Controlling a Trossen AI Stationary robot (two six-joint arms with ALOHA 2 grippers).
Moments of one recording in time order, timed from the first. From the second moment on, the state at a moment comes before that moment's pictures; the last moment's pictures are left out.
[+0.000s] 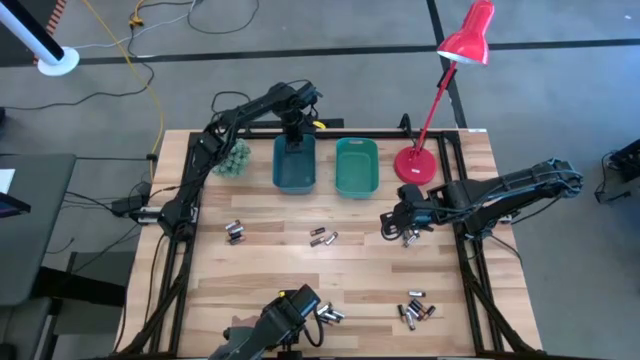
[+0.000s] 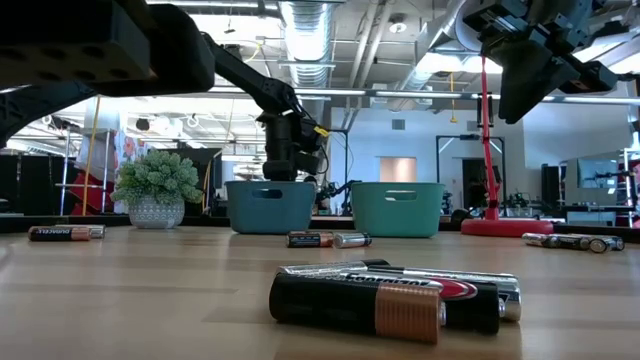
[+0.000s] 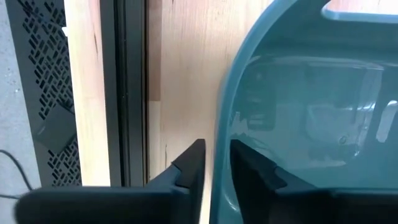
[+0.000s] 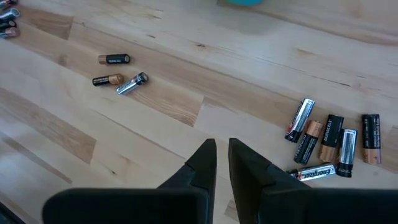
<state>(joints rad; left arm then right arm) 0.77 2.42 2.21 -1.26 0.10 0.72 0.20 1.17 0.96 -0.93 0.24 1.40</state>
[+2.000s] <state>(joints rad) 0.02 1.13 0.96 -0.38 -0.16 -0.51 0.71 0.94 0.82 -1.34 0.45 1.86</state>
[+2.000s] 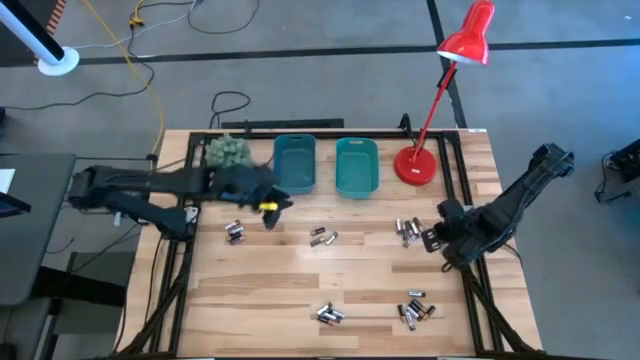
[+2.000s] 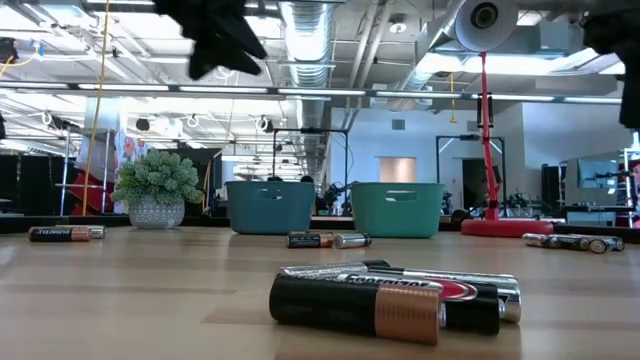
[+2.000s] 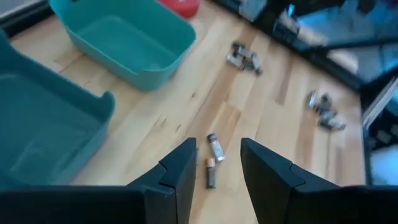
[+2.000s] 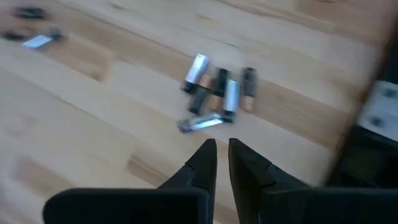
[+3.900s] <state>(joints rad) -0.17 0.97 0.75 -0.33 -0.41 -0.35 -0.24 0.93 0.53 -0.97 0.06 0.92</state>
